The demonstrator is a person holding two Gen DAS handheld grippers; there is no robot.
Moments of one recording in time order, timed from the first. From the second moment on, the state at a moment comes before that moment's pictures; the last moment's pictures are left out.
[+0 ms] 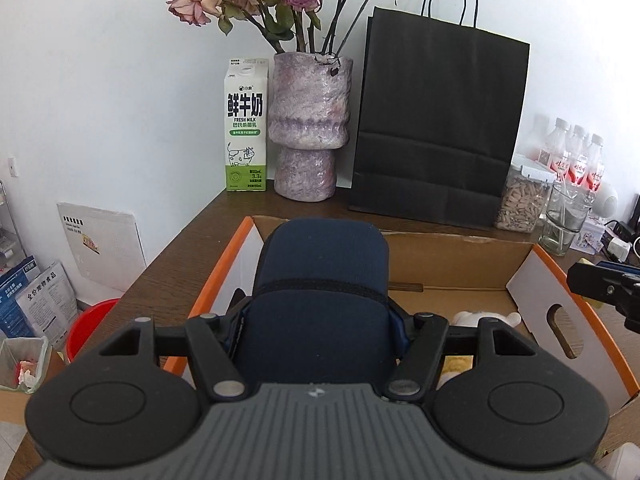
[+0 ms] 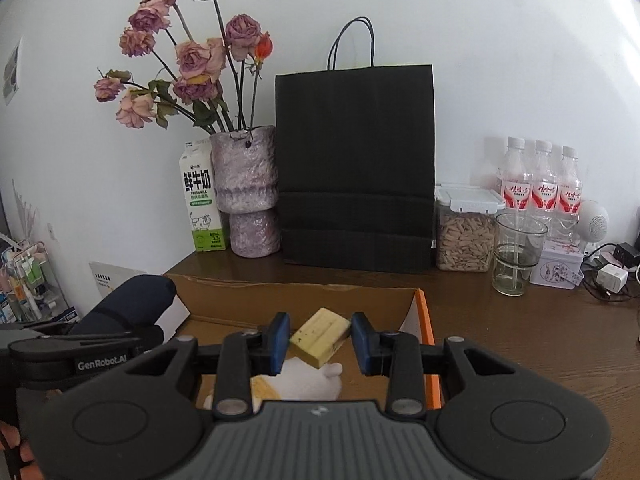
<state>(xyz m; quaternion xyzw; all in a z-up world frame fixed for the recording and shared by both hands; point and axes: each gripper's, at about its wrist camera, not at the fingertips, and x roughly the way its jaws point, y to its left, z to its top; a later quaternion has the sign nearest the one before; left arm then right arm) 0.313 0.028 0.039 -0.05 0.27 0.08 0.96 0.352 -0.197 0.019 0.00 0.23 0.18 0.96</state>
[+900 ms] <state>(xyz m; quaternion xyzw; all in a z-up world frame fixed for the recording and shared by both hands) 0.299 0.009 0.048 0.00 0.22 0.11 0.97 0.351 -0.190 0.019 -0.03 0.24 0.17 0.95</state>
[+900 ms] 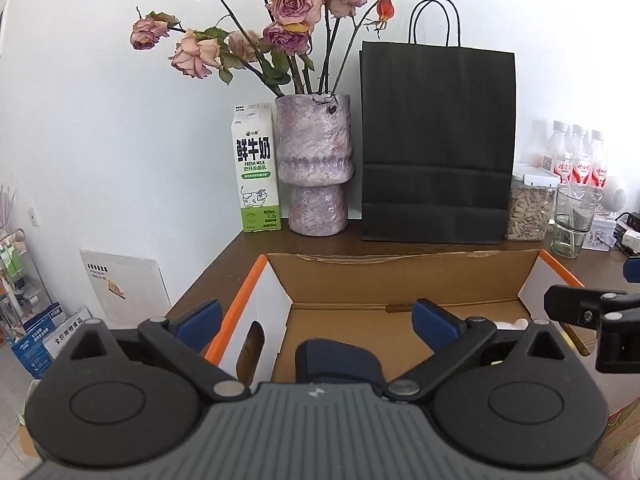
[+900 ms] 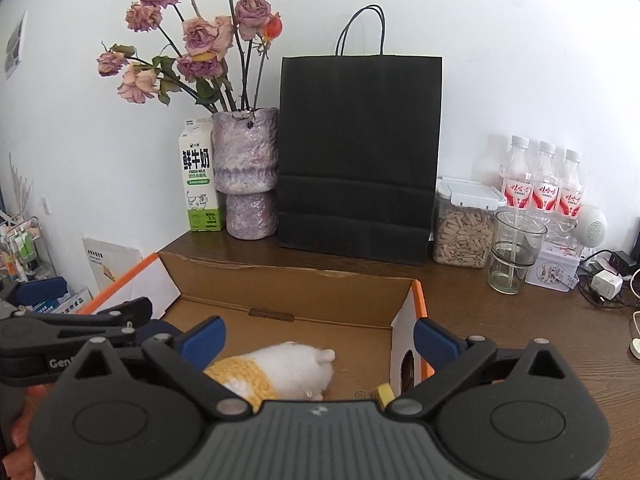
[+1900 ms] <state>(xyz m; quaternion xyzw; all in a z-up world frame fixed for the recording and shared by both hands) 0.296 0.016 0.052 -0.01 0.22 0.12 0.97 0.344 -0.190 0.026 -0.04 0.23 0.16 0.96</state>
